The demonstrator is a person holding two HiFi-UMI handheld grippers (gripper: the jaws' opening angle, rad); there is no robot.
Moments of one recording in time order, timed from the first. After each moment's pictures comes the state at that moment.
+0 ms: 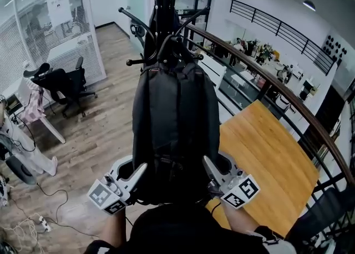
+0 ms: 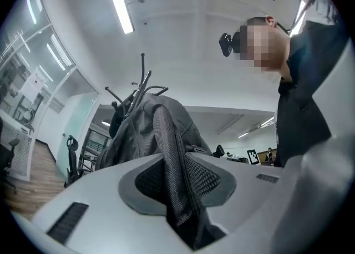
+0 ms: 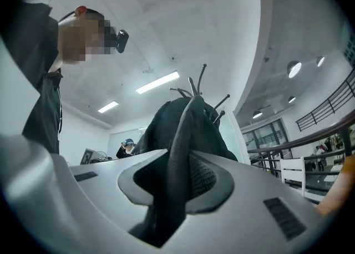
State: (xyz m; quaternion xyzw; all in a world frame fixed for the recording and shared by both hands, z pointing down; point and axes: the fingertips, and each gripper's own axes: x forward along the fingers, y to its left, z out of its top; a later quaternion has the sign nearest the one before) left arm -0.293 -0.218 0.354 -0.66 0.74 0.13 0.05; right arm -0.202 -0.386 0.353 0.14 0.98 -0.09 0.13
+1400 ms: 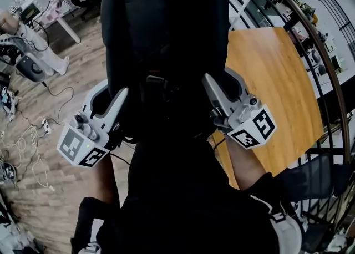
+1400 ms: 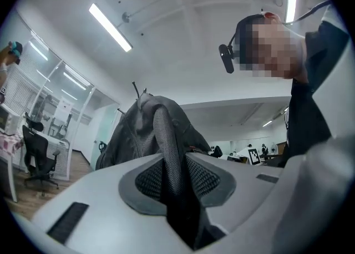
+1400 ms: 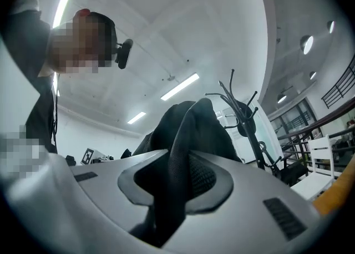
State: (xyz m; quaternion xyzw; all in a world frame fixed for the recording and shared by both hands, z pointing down) left arm -0.064 -0.115 0.329 -0.55 0.83 0.08 0.04; right arm -0.024 -0.289 0.334 0.27 0.94 -0.13 0.13
